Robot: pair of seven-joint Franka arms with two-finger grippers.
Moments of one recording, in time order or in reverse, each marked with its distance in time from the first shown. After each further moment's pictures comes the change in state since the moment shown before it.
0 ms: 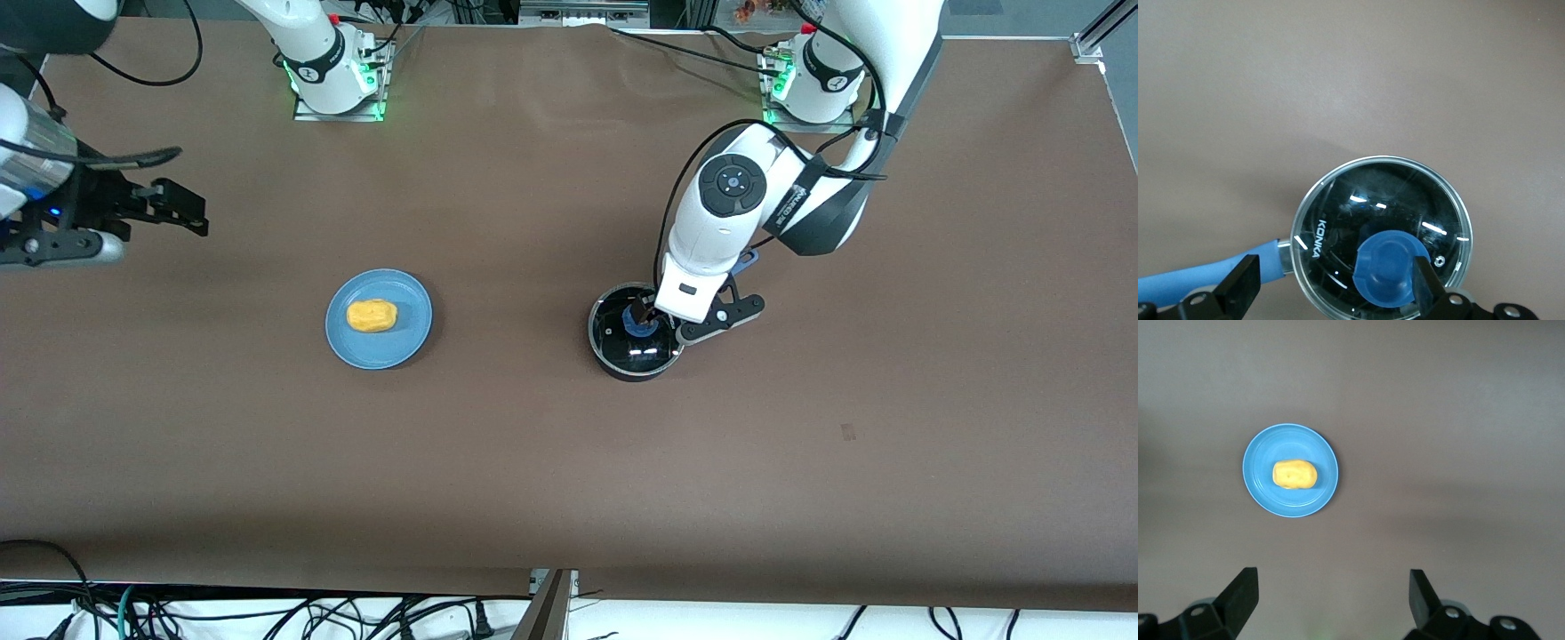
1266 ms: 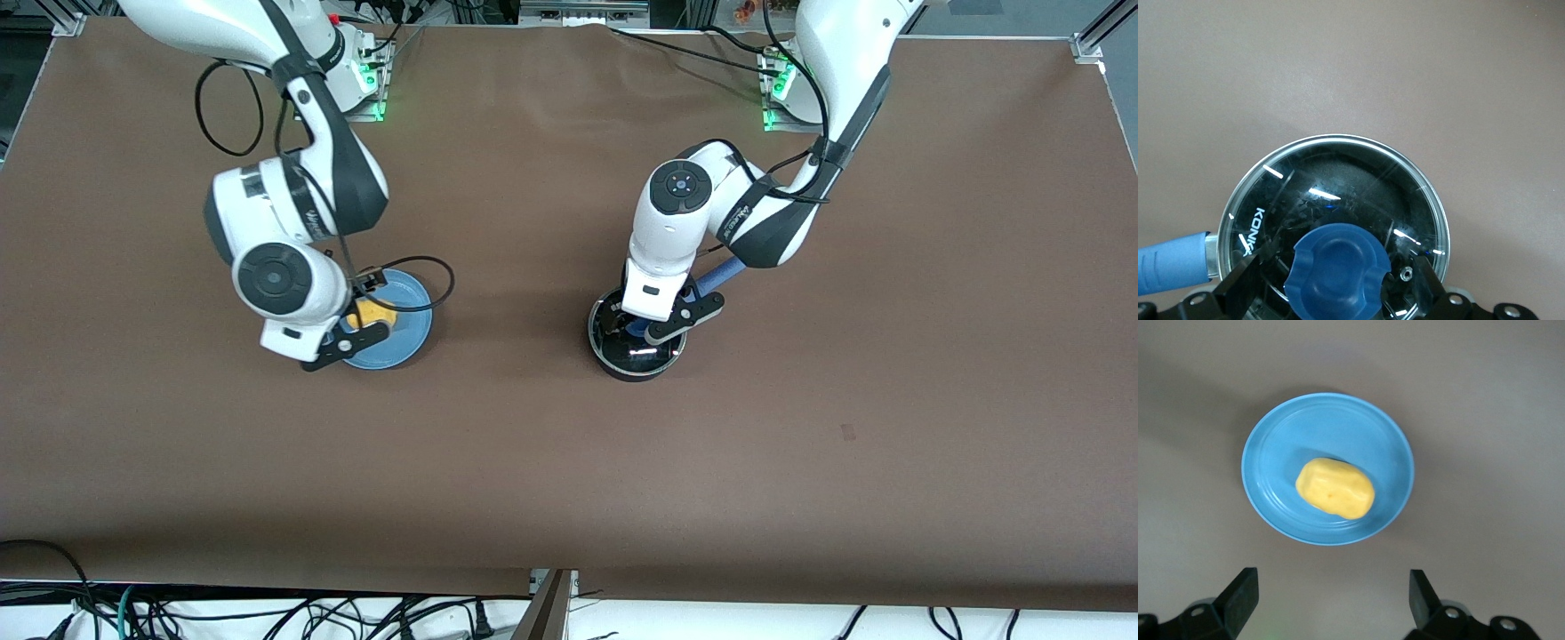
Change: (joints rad) left arm -0.060 0.093 0.001 0.001 0.120 0.127 -0.214; right arm 0.255 0.358 0.013 -0.052 -0.131 0.166 -0.132
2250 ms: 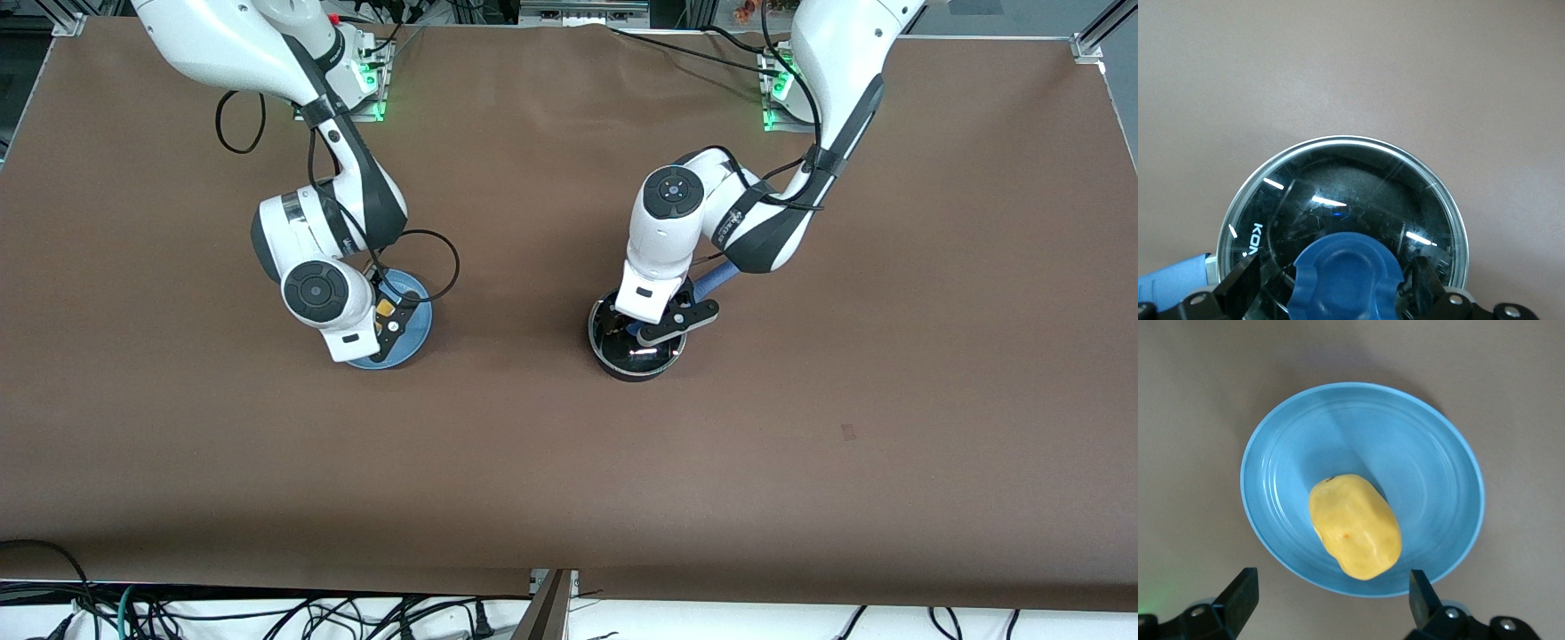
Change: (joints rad) left arm -0.002 0.023 -0.003 0.000 0.054 0.001 0.065; right arm -0.003 0.030 -0.008 -0.192 -0.006 0.233 -0.589
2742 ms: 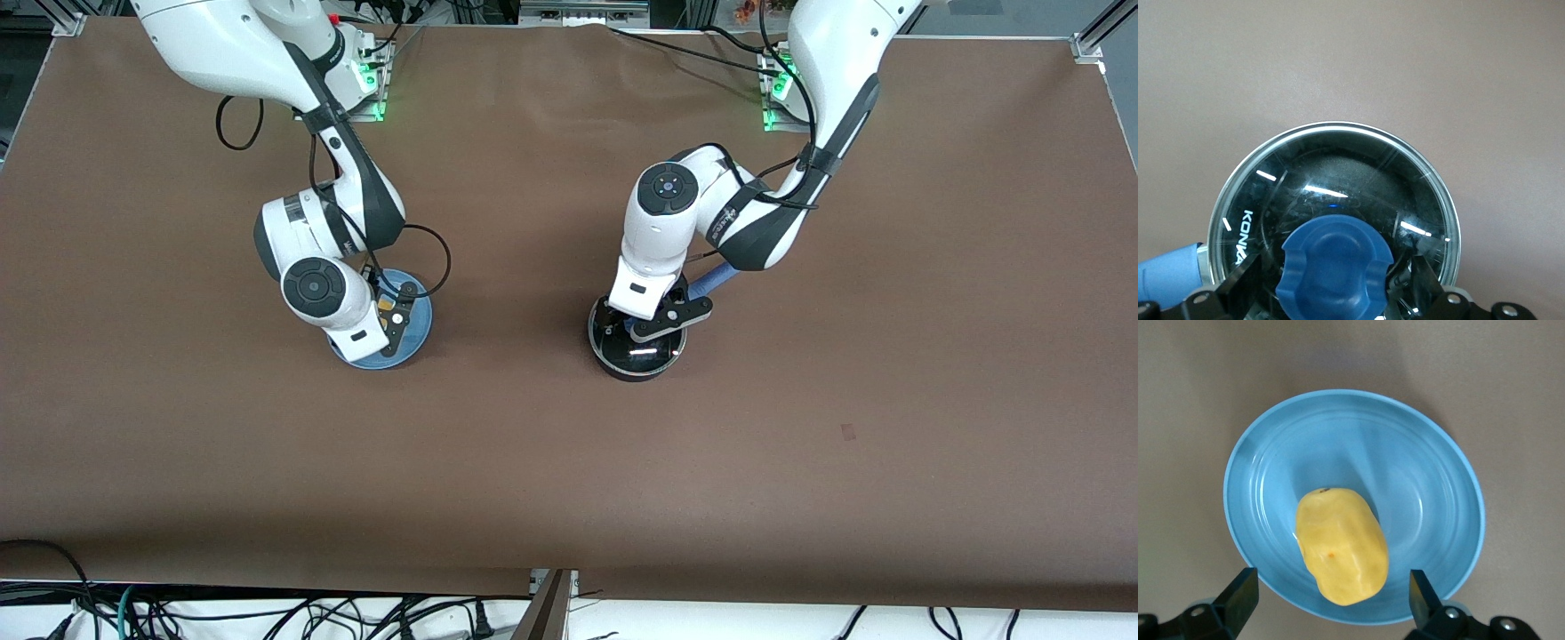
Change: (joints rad) left arm 0.000 0.002 -0.013 0.000 0.000 0.000 0.000; right arm -0.004 0.000 -0.008 -0.058 -0.001 0.117 -0.172
